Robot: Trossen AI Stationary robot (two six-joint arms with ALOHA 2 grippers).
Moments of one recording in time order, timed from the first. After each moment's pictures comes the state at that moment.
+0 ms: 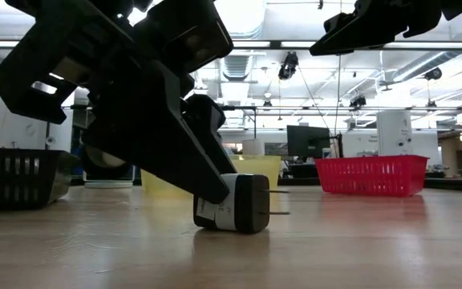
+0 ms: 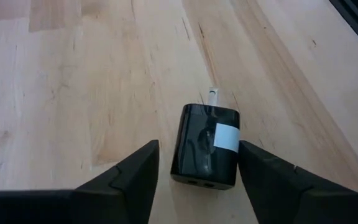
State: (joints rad) left arm -0.44 1.92 1.03 0.18 -0.11 -0.18; right arm 0.11 1.03 0.66 -0.10 0.08 -0.24
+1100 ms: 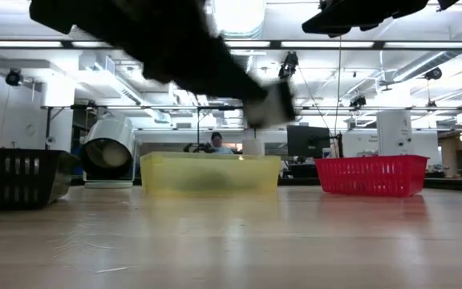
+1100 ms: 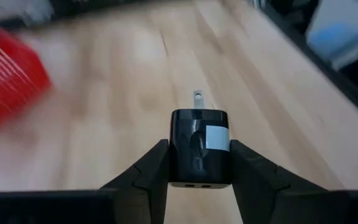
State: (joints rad) left arm -0.43 1.81 1.02 0.28 -0.24 -0.05; right arm 0.11 1.03 0.72 -0.06 0.08 -0.30
